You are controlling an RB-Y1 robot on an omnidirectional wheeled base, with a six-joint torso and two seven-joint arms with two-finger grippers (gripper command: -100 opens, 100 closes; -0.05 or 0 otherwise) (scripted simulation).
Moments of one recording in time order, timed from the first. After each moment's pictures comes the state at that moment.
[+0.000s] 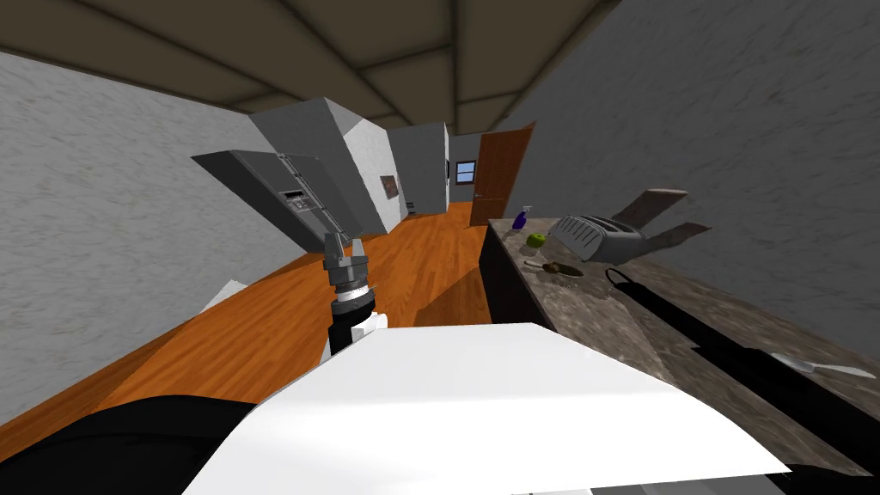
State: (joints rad) left arm 0.53 -0.02 -0.01 -2.36 -0.01 -0.57 -0.13; right arm 1.83 -0.99 0.09 -1.56 0.17 0.12 -0.01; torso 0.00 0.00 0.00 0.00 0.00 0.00
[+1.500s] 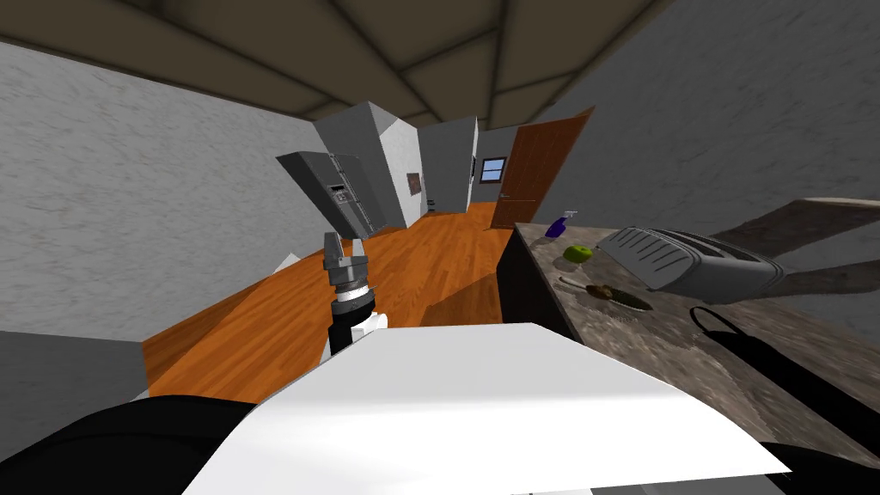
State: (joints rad) left arm 0.53 -0.02 -0.01 -2.36 -0.01 -0.57 -0.13; right arm 1.69 -0.69 0.17 -1.14 0.06 -0.22 0.15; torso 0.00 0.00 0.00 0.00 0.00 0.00
